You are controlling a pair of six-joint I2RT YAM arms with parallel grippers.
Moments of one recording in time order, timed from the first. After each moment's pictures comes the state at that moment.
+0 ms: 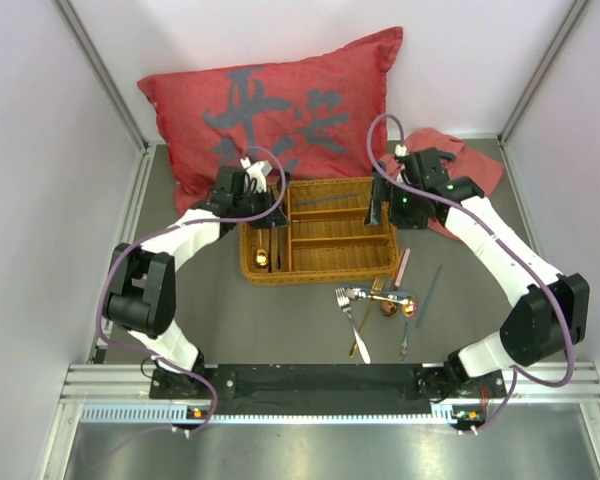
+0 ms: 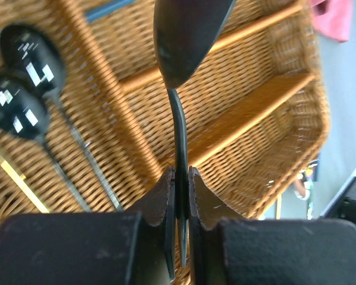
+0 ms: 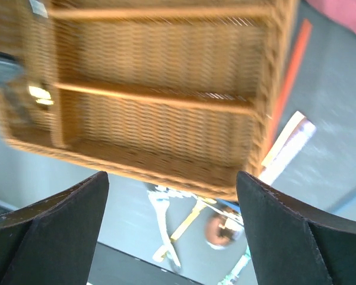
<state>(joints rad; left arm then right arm) -0.30 1.66 1.10 -0.13 0.54 -0.36 0.39 1.46 1.34 -0.78 -0.14 0.40</state>
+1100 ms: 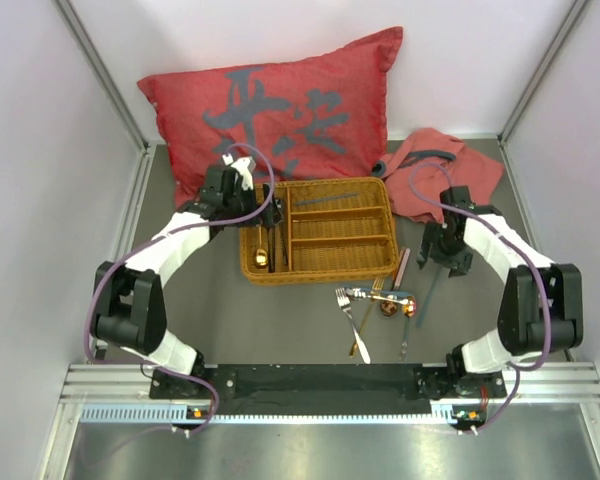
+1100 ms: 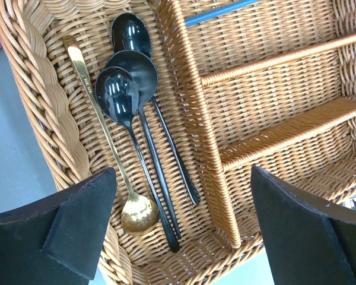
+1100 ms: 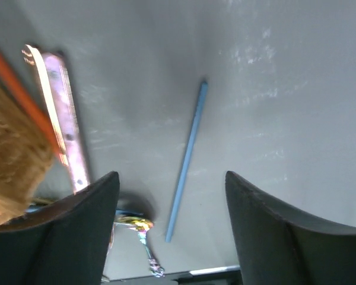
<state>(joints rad) -0.27 1.54 1.09 -0.27 0.27 -0.30 0.08 1.48 0.99 -0.81 0.07 0.39</state>
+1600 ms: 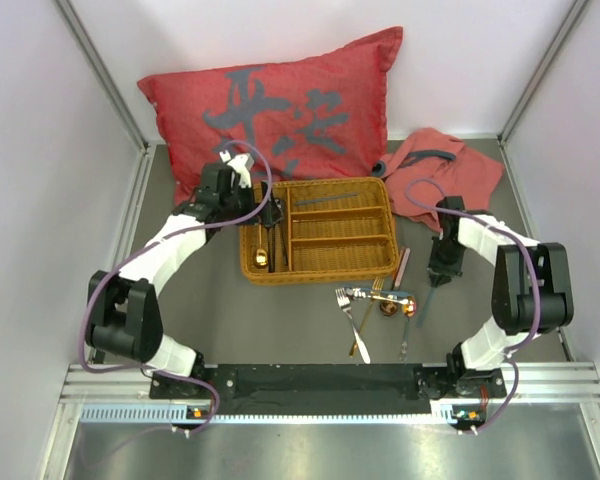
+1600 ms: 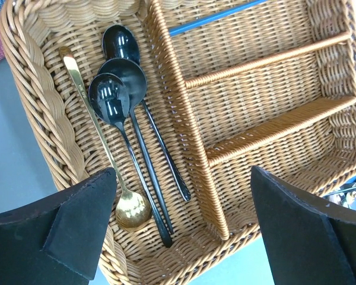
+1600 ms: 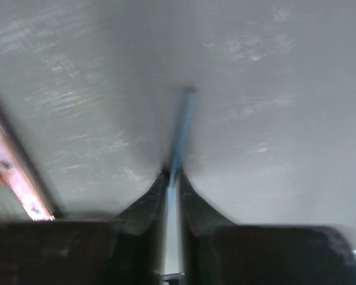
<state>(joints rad) -0.27 1.49 1.09 -0.28 0.29 -0.30 0.06 1.62 0.93 -0.77 0.06 0.37</state>
